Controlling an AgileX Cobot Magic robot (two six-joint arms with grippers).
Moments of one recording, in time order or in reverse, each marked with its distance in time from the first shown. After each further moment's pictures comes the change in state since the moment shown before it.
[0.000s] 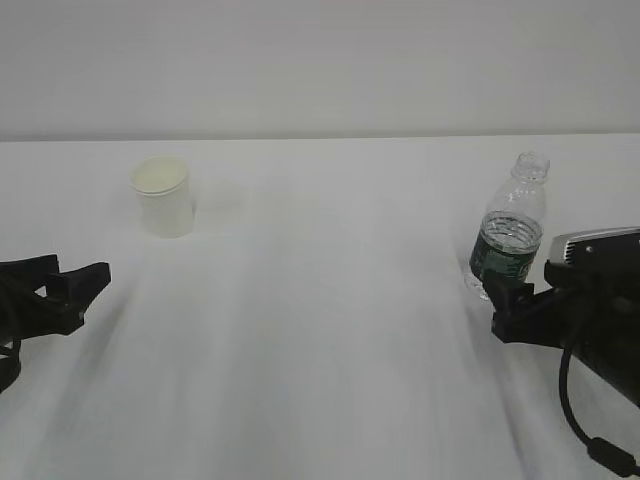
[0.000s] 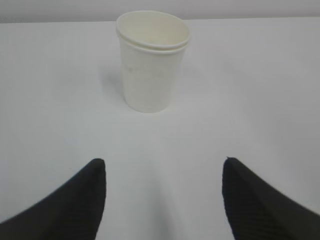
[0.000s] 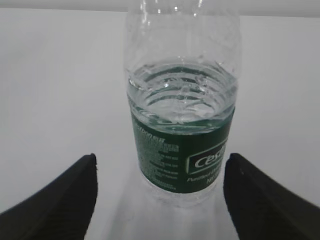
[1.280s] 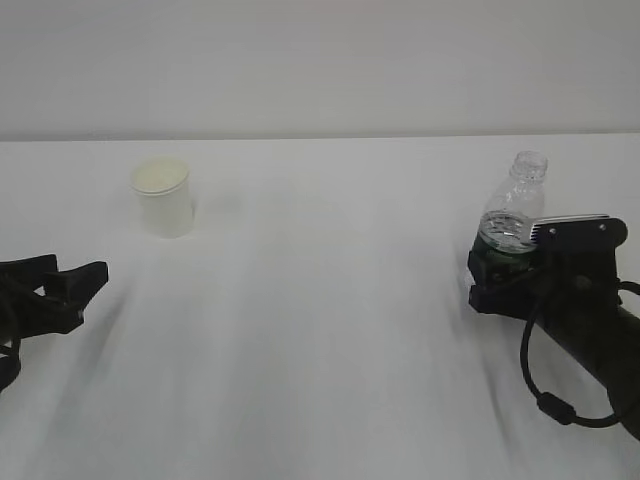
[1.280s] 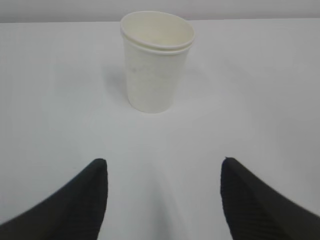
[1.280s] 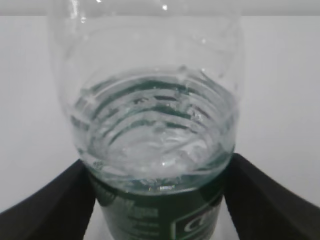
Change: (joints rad) left arm 0.000 0.000 0.000 -0.011 0.000 0.000; right arm 0.000 0.160 -0.180 0.068 0.000 0.000
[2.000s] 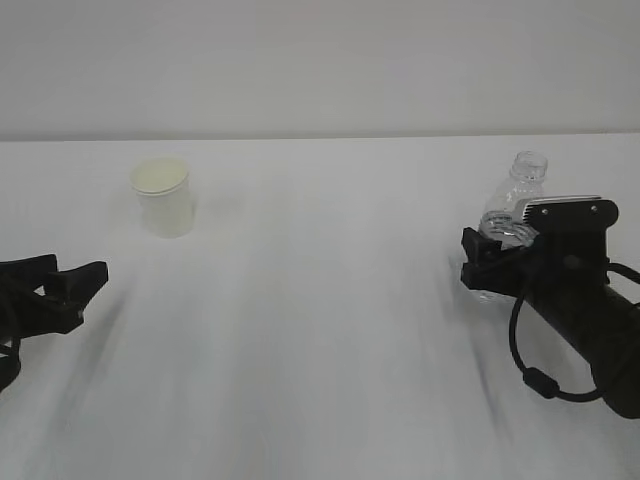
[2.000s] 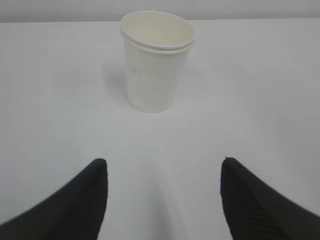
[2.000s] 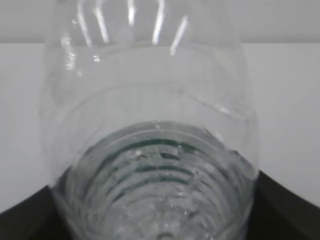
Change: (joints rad) left arm 0.000 0.000 0.000 0.000 0.000 0.000; right arm 0.000 0.012 -0.075 0.007 0.000 0.000
